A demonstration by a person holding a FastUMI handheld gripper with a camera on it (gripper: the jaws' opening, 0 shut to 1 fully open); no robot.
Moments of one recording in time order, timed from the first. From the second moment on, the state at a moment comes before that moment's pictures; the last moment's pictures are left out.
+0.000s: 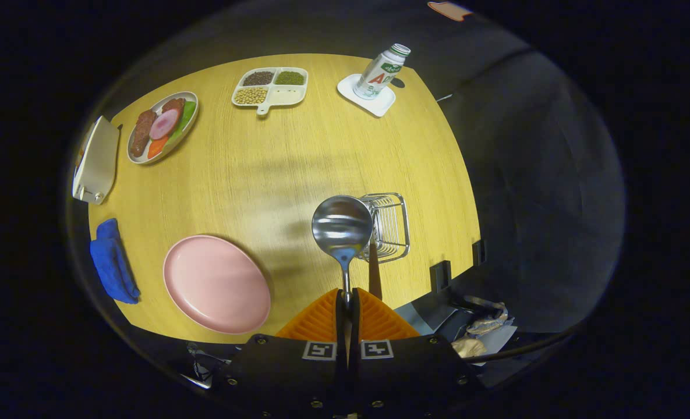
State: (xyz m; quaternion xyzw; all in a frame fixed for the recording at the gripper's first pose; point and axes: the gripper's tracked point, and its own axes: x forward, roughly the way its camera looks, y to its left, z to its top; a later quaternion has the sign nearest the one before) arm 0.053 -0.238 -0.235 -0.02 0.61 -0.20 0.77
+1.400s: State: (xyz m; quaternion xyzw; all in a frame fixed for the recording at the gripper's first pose) arm 0.048 -0.310 -0.293 0.02 0.72 -0.15 0.68
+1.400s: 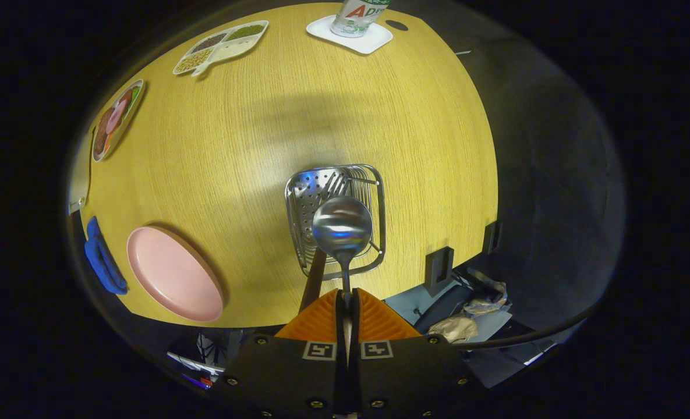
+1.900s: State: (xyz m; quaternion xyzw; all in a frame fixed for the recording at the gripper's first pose) arm 0.050 -0.311 -0.291 0.02 0.73 -0.15 0.67
